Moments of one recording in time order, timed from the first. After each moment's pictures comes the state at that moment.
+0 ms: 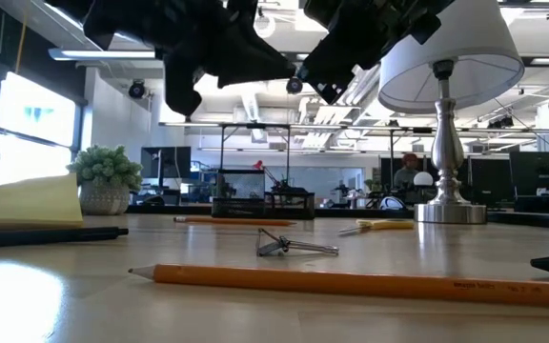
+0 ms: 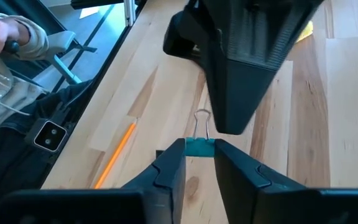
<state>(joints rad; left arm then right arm) -0.07 1.56 0.76 0.48 -0.21 0.88 -0.04 1.55 1.06 -0.18 -0.46 0.00</state>
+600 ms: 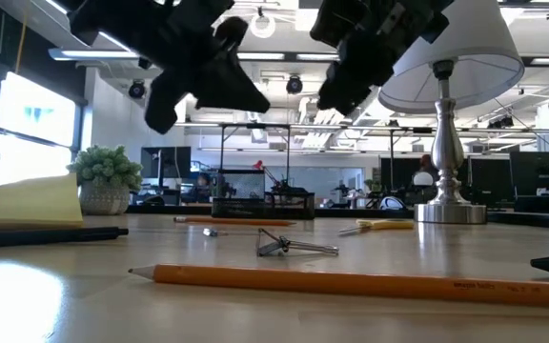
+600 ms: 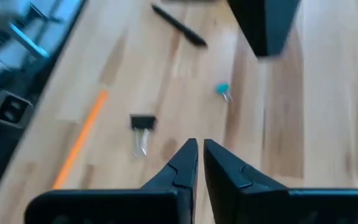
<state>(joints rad) -0.07 1.51 0.76 0.24 -0.37 0.76 -0.03 1.55 1.06 -0.34 -0.34 -0.04</state>
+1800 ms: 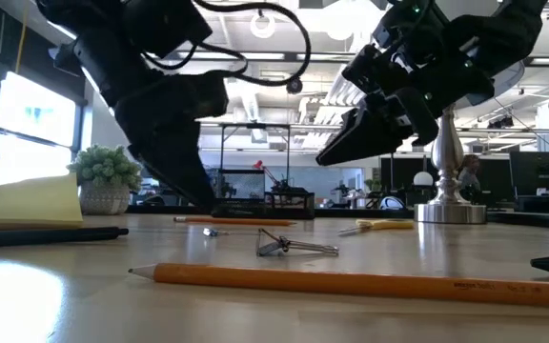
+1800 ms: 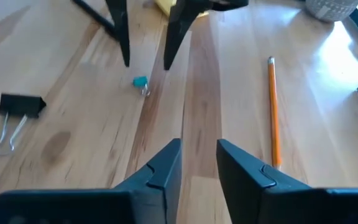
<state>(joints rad) -0.09 1.66 0.76 -0.03 -0.19 -0.44 0.01 1.55 0.60 0.40 0.01 -0.20</state>
